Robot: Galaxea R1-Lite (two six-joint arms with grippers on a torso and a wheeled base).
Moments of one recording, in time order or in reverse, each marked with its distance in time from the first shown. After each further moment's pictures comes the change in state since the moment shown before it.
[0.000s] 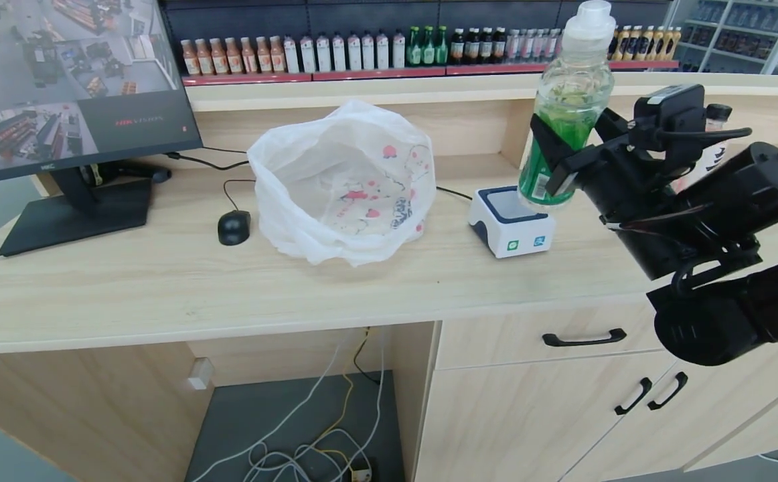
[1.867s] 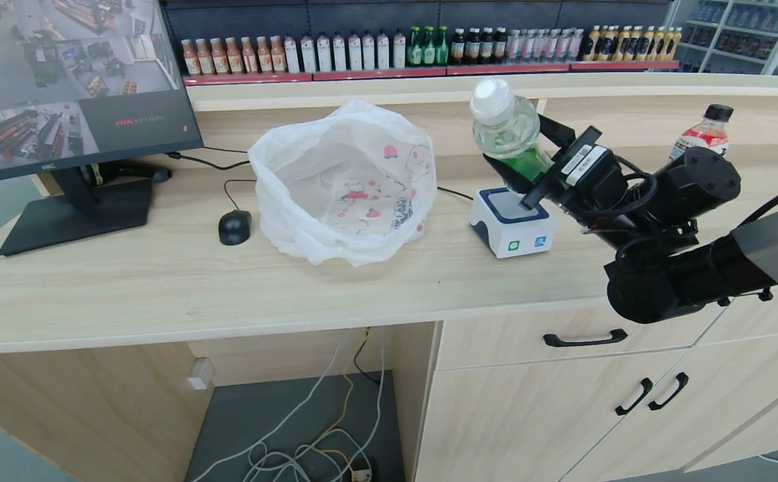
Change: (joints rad) left arm 0.000 0.000 0.000 0.000 0.000 0.000; right arm -0.100 0.216 -0.267 0.000 0.522 -0.366
